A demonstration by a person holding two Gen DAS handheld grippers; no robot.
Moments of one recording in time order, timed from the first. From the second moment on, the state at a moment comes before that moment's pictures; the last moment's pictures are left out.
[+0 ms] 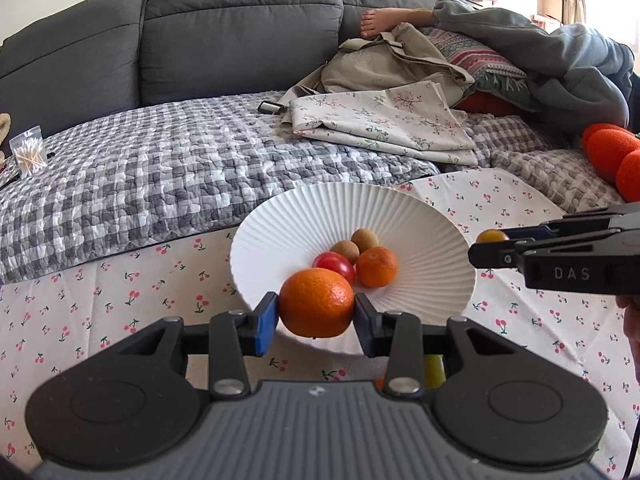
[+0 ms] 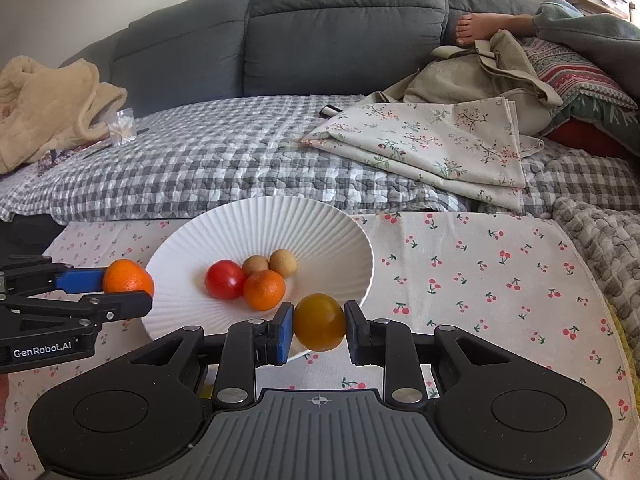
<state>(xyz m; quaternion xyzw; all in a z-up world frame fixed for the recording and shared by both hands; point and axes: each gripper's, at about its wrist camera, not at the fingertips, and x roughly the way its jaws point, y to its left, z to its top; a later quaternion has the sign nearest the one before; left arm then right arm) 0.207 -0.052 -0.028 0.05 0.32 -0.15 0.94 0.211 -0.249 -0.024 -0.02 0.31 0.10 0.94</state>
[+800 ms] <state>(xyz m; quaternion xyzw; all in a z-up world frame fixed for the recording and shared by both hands) 0.223 -0.069 -0.051 0.07 0.33 -0.16 0.93 0.223 -0.231 -0.045 -0.03 0.32 0.11 0.94</state>
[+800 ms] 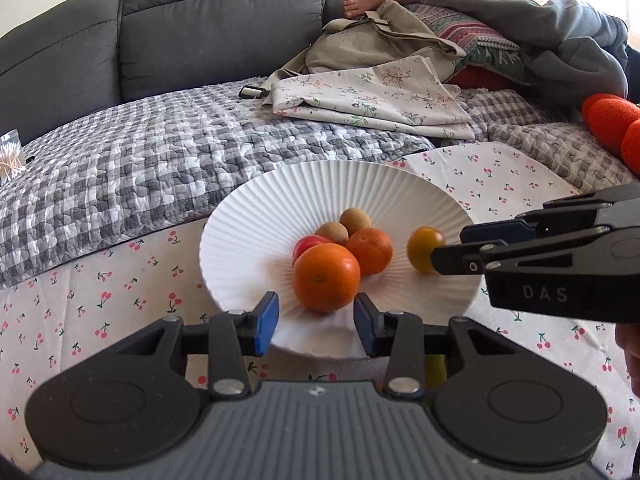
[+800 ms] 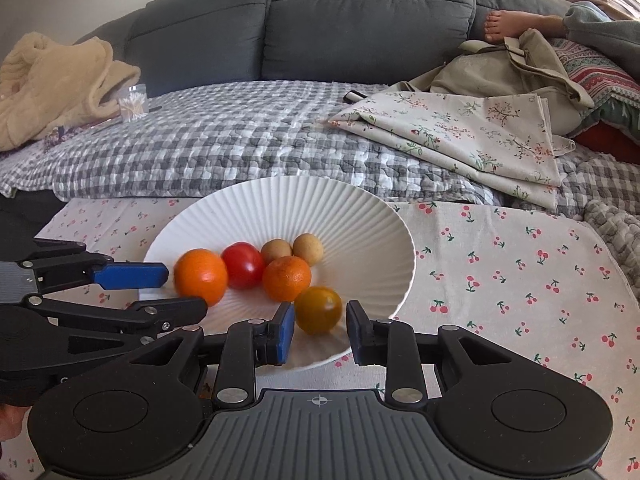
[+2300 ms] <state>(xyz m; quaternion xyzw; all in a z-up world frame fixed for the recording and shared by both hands) 0.155 -0.030 -0.020 0.02 0.34 -0.13 0.93 0.155 -0.256 0.008 0.04 0.34 0.15 0.93</state>
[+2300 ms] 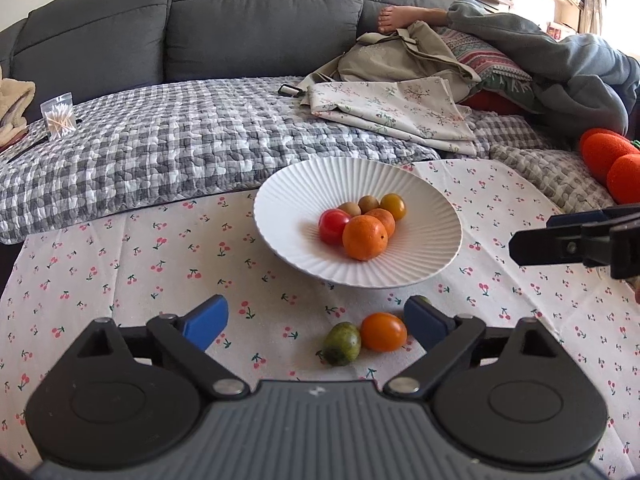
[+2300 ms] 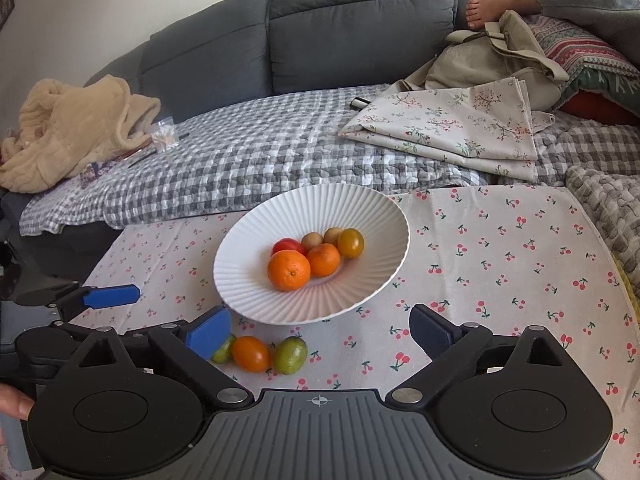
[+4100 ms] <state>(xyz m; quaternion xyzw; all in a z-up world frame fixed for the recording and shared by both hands) 0.129 -0.060 -0.059 0.05 0.40 -0.17 0.90 0.163 -0.242 -0.049 0.07 0.39 0.13 0.91</state>
